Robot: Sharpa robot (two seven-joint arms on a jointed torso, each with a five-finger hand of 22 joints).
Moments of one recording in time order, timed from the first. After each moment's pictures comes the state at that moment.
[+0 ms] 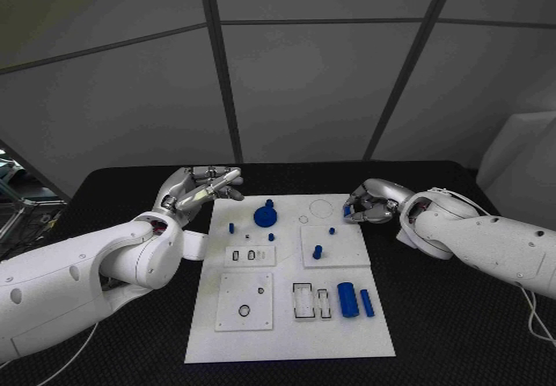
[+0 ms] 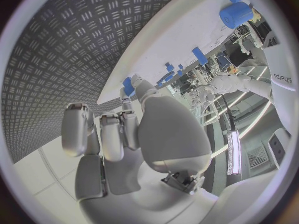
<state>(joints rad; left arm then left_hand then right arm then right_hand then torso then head) 1.12 -0.92 0.08 1.62 -0.12 -0.41 0.46 1.38 -0.03 0.08 0.06 0.06 0.96 0.22 0.10 0.07 1.10 0.15 0.10 0.10 1.09 0.09 0.49 0.35 0.19 0.84 0.20 0.59 0.33 1.18 -0.79 0.02 1.22 -1.32 -0.26 0.07 1.38 0.00 0.18 0.01 0.19 1.06 0.13 0.14 0.11 1.46 0.05 1.46 1.31 1.47 -0.02 1.55 1.31 0.05 1.41 0.09 1.41 1.30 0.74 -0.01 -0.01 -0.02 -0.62</state>
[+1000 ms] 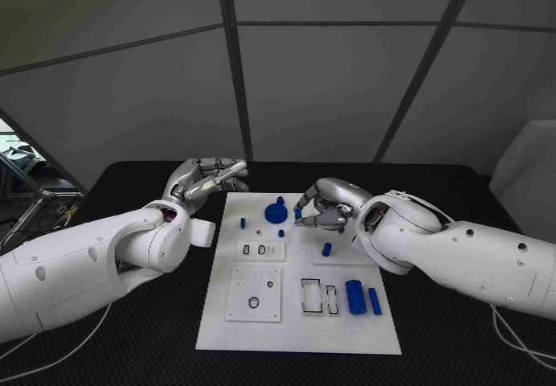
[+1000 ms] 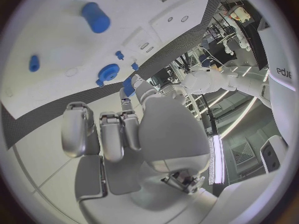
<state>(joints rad) 1.12 -0.91 0.08 1.57 -0.12 -0.41 0.45 1.38 -0.02 0.08 0.06 0.06 0.97 0.22 0.10 0.07 1.10 0.15 0.10 0.10 1.09 0.09 0.48 0.35 0.19 0.84 0.20 0.59 0.33 1.19 -0.70 0.02 1.55 -1.39 -0.33 -0.17 1.36 0.02 0.19 0.02 0.18 1.06 0.13 0.13 0.11 1.47 0.05 1.47 1.31 1.47 -0.02 1.55 1.31 0.05 1.42 0.09 1.42 1.30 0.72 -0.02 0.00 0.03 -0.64</state>
